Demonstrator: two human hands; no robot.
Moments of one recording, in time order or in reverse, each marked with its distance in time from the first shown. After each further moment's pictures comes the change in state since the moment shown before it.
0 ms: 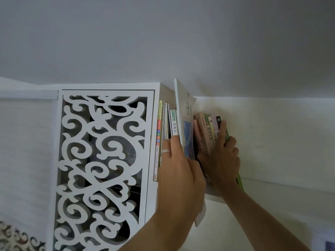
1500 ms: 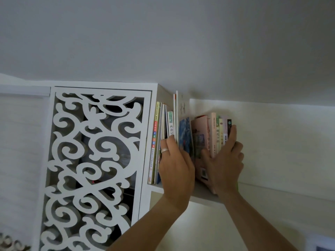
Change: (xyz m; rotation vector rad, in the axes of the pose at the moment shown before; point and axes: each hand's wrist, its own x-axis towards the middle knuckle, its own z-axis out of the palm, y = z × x) left_hand 0.025 -0.051 0.087 -0.033 0.206 0.005; right_hand 0.004 0.009 -0.011 0.145 0.098 0.107
